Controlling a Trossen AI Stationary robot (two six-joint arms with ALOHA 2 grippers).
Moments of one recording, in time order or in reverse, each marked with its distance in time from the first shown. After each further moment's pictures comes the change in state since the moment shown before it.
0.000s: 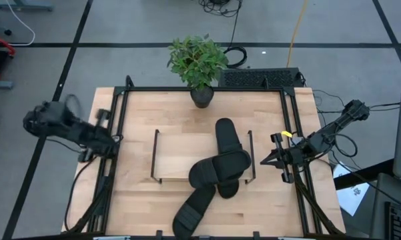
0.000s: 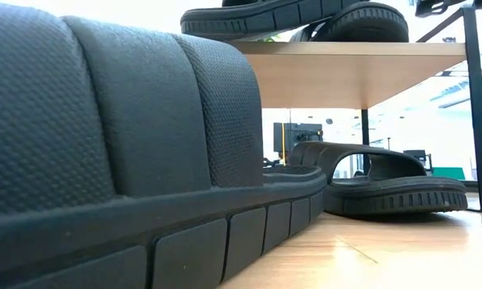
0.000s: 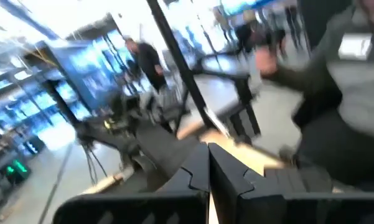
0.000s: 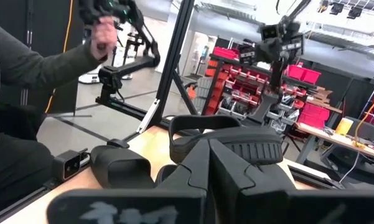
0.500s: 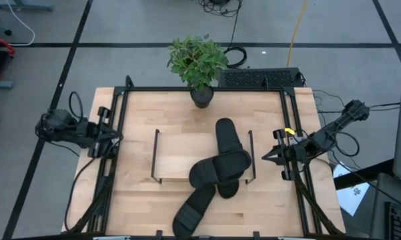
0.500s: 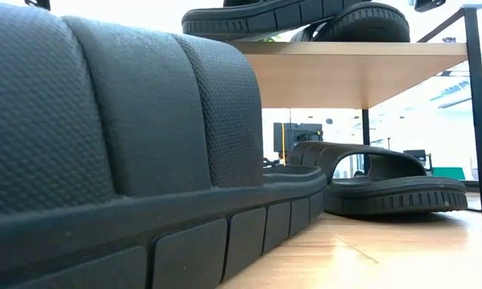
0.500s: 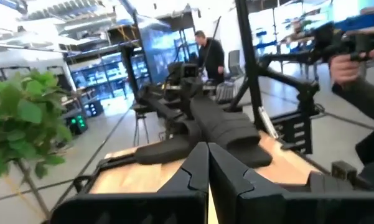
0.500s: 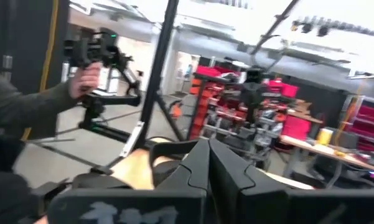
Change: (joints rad) left arm -0.017 -0.371 -0.270 0.026 -0.299 -0.201; right arm -0.002 -0.003 0.001 0.109 0.045 -0.018
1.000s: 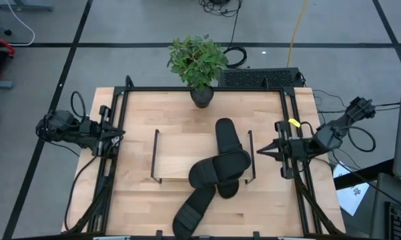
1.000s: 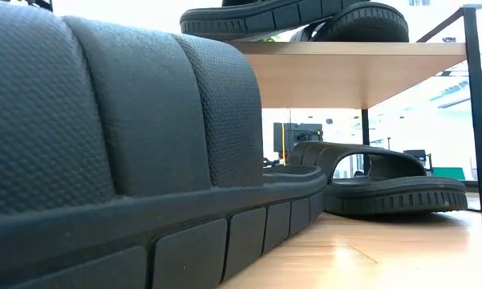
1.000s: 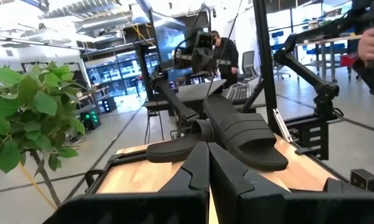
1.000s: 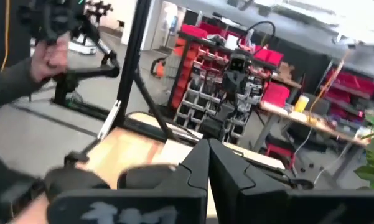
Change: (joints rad) left arm 0.000 0.003 -0.035 0.049 -0.067 -0.014; right arm -0.013 0.279 0.513 -0.436 0.119 0.033
